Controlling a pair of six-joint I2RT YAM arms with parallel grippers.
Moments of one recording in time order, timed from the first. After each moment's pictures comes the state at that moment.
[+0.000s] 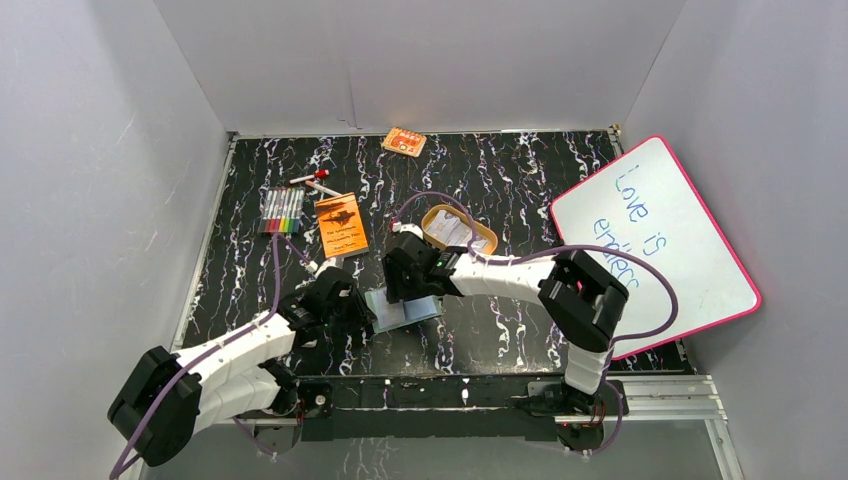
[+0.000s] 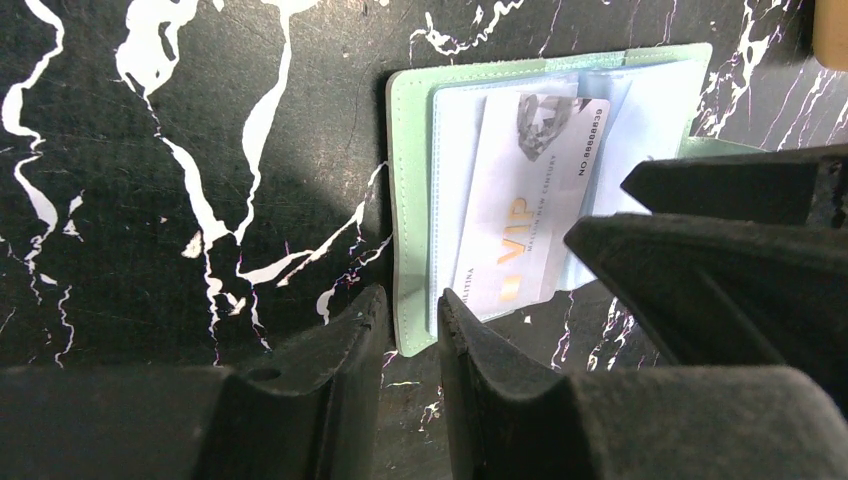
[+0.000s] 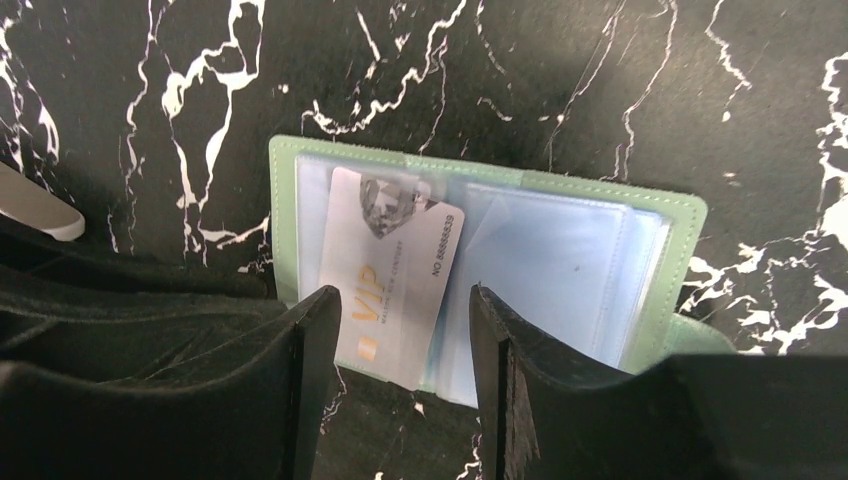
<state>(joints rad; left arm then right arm) -0.67 1.02 0.37 -0.27 -0.04 -1.01 1.07 1.80 1.17 -0.31 0.08 0.70</state>
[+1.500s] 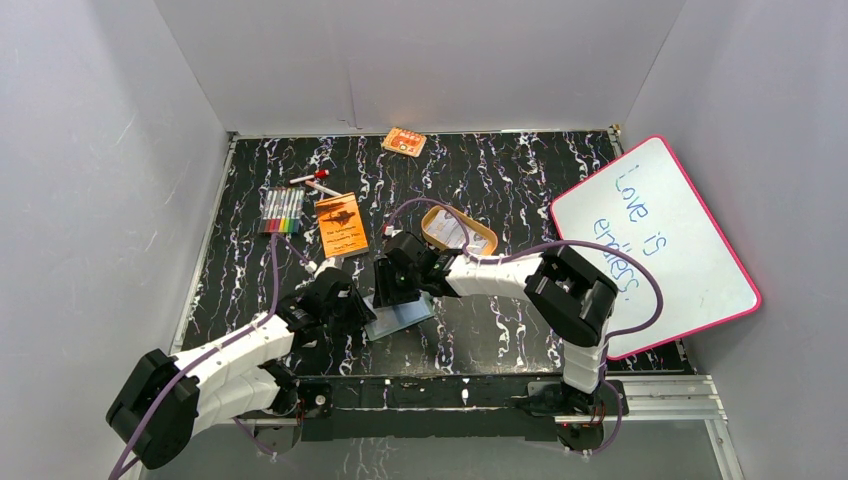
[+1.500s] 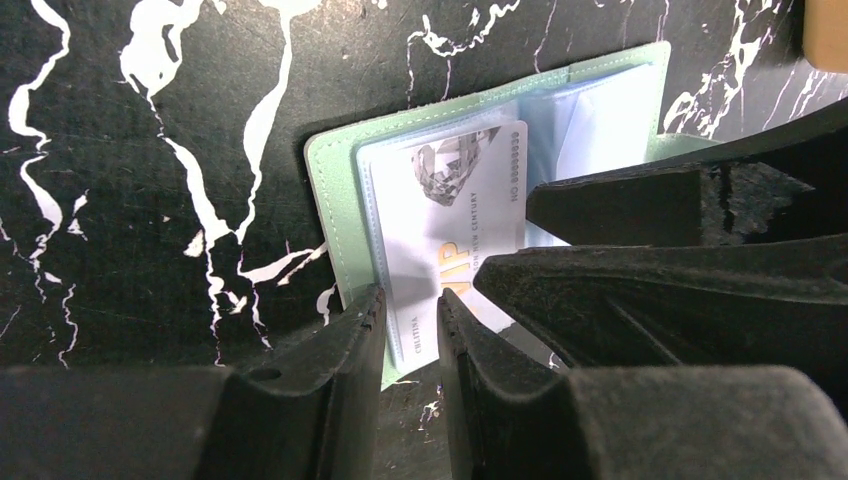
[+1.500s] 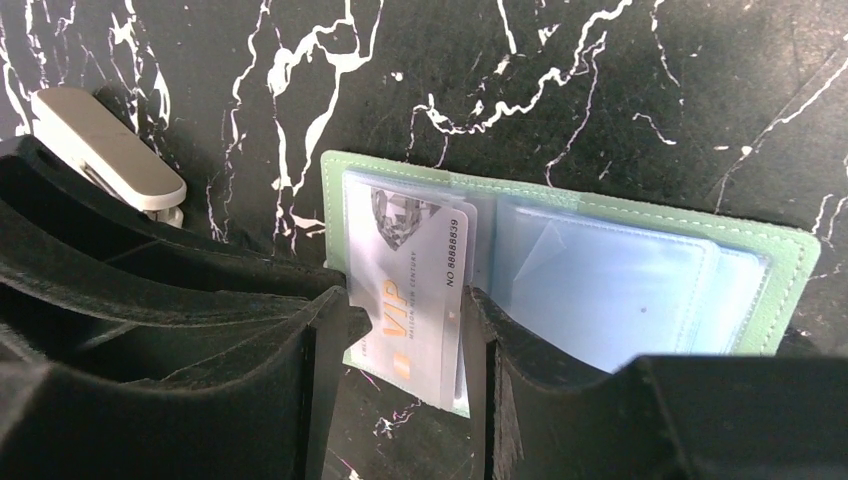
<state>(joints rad) -0.67 1.01 0.36 -0.26 -0.05 -1.01 1.05 1.86 1.15 -0.15 -0.12 0.74</state>
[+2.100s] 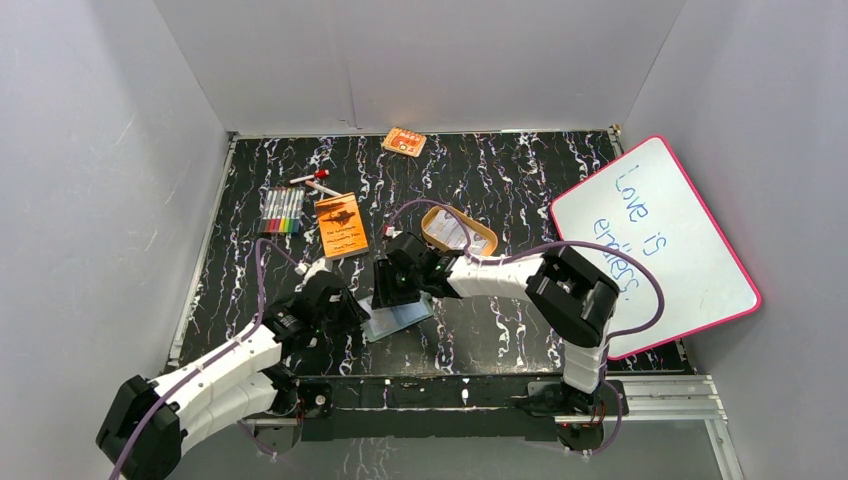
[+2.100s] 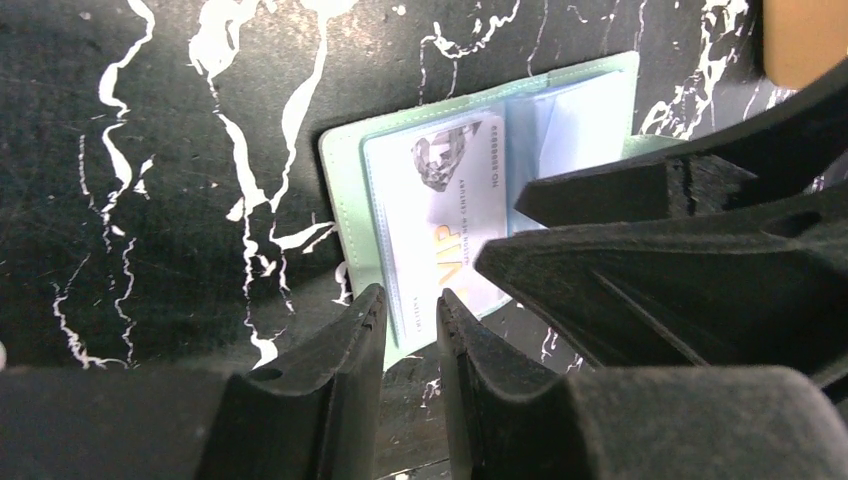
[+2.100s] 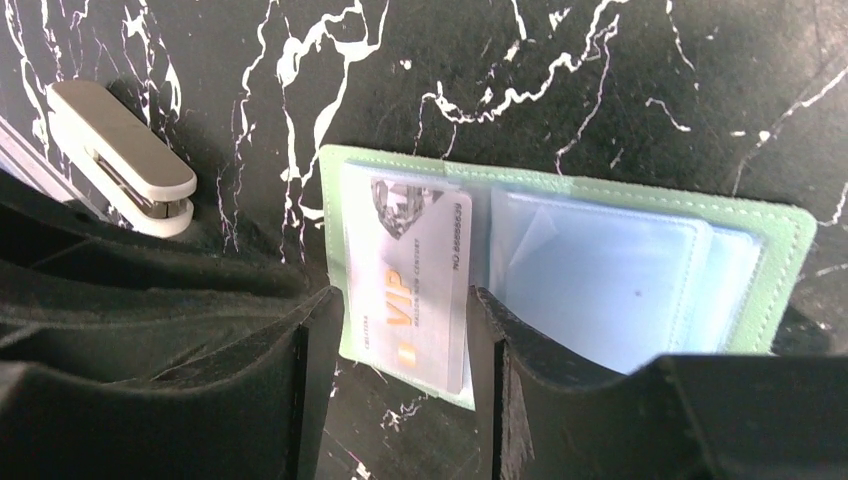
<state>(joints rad) -0.67 0.86 0.36 -0.37 -0.09 -1.03 1.05 1.85 1.14 -0.12 -0.15 0.76</state>
